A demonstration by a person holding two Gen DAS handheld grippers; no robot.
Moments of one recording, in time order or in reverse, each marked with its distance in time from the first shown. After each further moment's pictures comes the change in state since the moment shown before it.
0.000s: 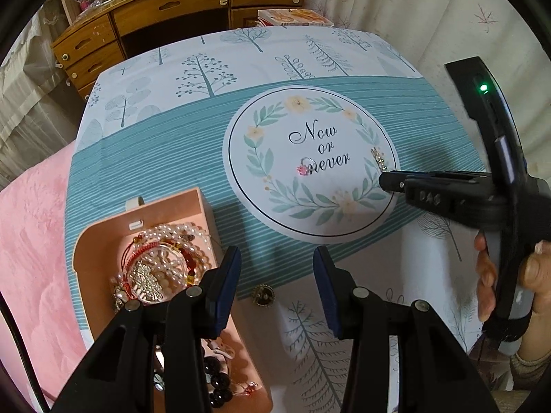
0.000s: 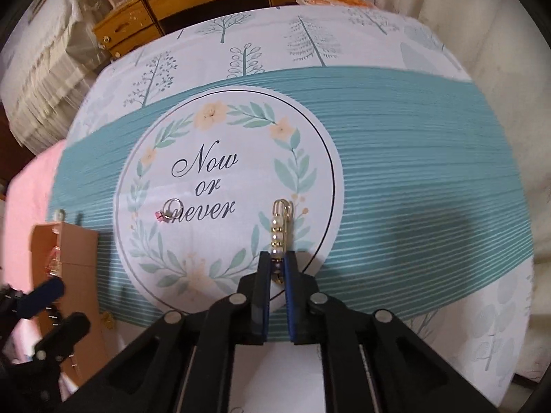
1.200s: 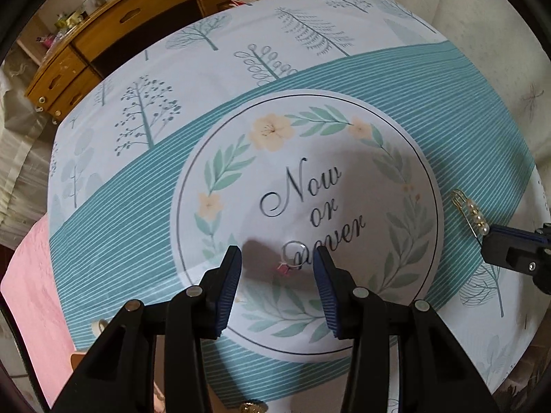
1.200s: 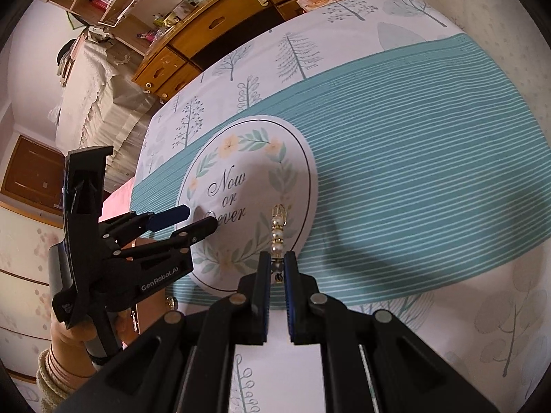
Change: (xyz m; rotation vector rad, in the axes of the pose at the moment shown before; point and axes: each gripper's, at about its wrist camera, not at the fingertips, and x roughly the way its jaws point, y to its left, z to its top) left arm 0.093 -0.046 0.085 0.167 0.117 0.136; right arm -0.031 -0.065 -0.002 0.103 -0.034 0.325
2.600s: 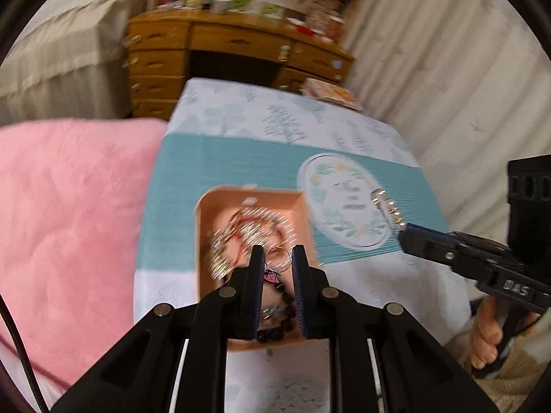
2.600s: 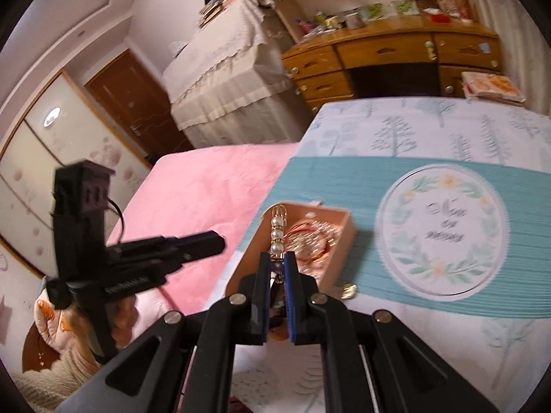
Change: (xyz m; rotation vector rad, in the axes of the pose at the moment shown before) left arm -0.152 0.143 -0.222 -0.481 -0.379 -0.206; right arm -0.017 0.204 -0.092 -0.502 -0.070 0.253
